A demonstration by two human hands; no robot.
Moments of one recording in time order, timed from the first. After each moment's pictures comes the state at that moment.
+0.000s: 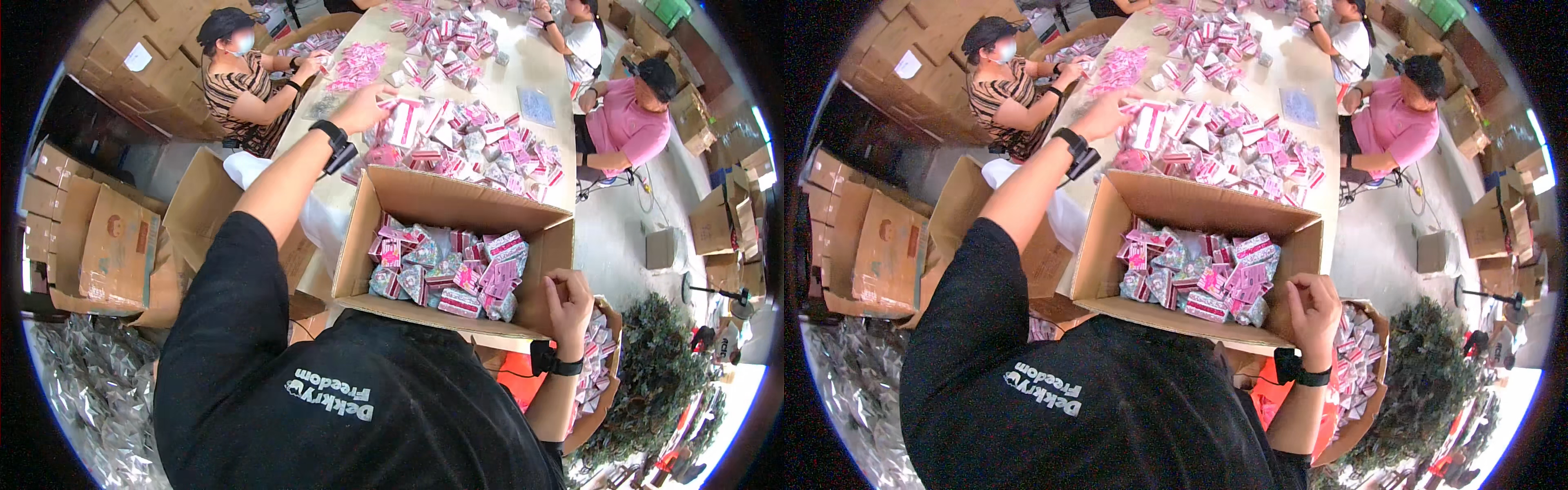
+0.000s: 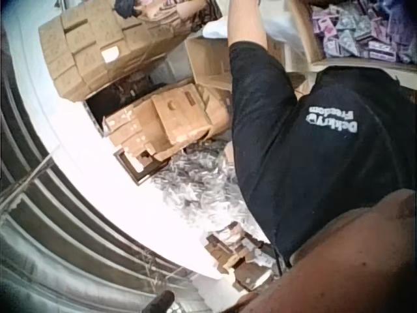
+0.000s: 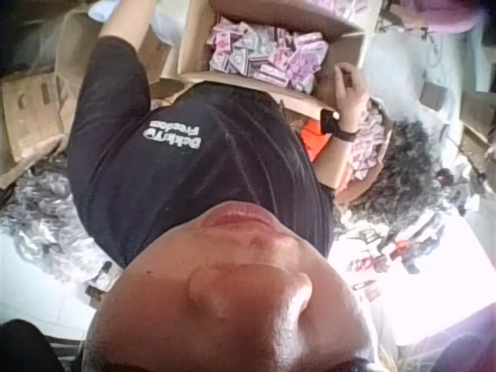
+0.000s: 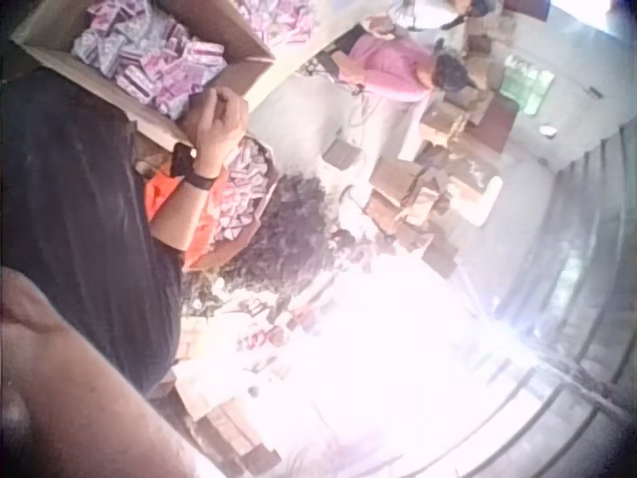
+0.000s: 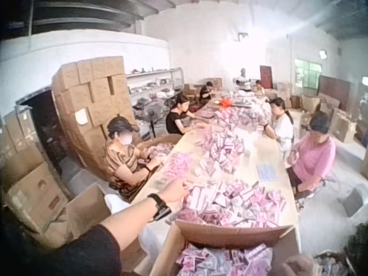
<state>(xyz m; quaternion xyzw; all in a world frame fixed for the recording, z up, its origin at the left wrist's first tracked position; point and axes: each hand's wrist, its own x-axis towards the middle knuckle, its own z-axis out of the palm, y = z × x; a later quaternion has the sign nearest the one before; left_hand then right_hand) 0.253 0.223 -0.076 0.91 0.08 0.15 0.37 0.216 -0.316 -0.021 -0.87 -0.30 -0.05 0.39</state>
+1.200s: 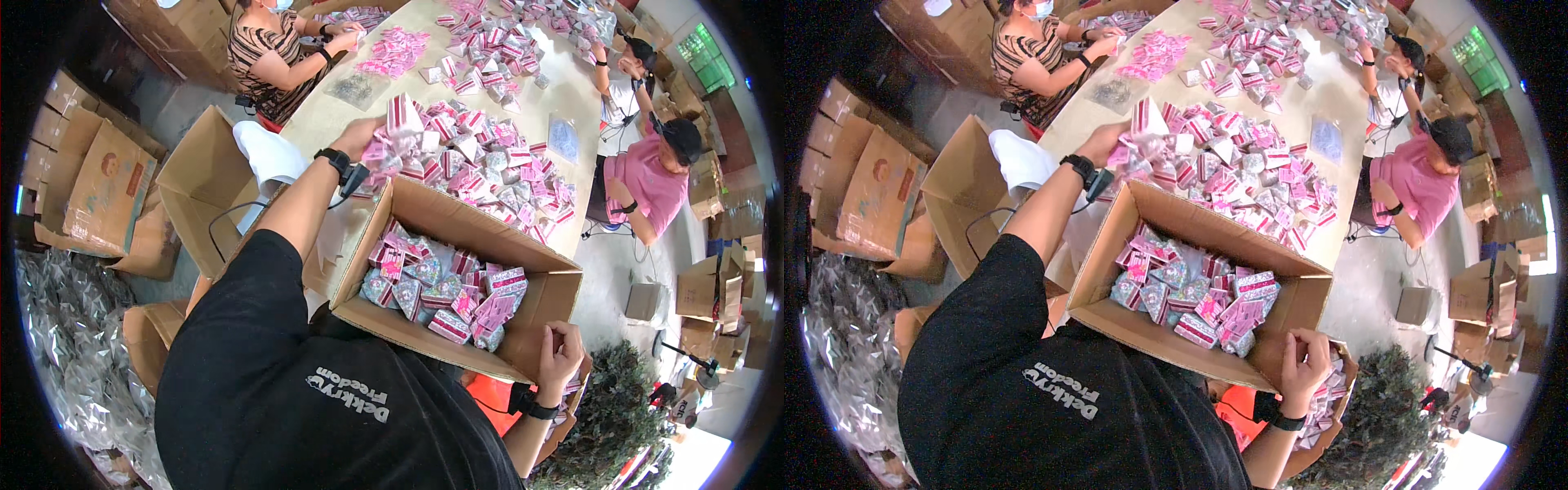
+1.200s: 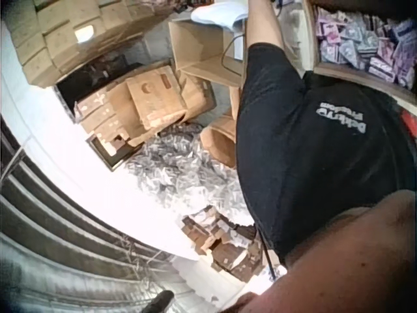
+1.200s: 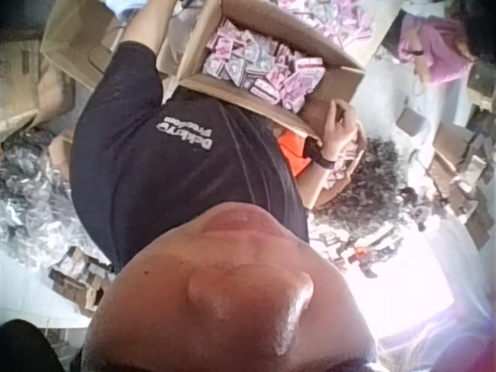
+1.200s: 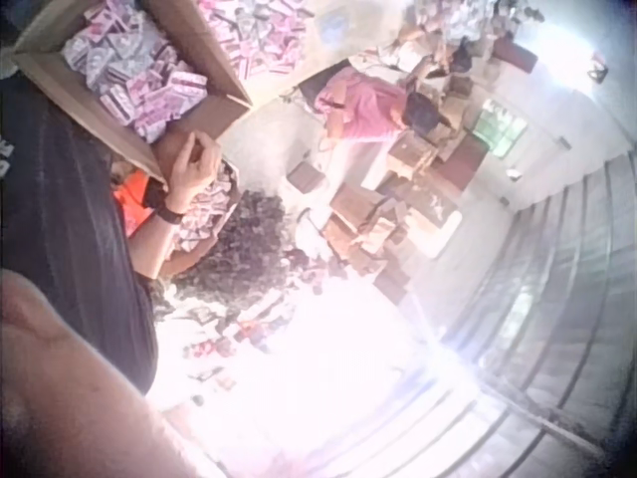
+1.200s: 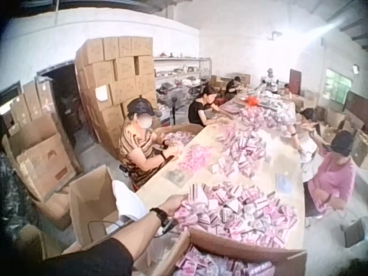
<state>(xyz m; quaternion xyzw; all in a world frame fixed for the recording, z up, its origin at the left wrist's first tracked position) 0.213 0.237 -0.165 0.44 0.35 0.12 0.82 0.221 -0.312 -0.020 -0.88 -0.29 -0.05 0.37</state>
